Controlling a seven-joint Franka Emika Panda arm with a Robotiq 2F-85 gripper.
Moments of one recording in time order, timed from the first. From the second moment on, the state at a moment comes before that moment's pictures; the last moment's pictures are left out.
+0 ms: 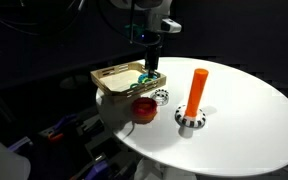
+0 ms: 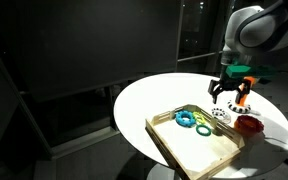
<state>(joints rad) 0.12 0.22 -0.06 -2.24 0.06 2.33 0.62</state>
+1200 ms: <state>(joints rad) 0.12 -0.12 0.06 -2.35 -0.11 2.21 0.62</state>
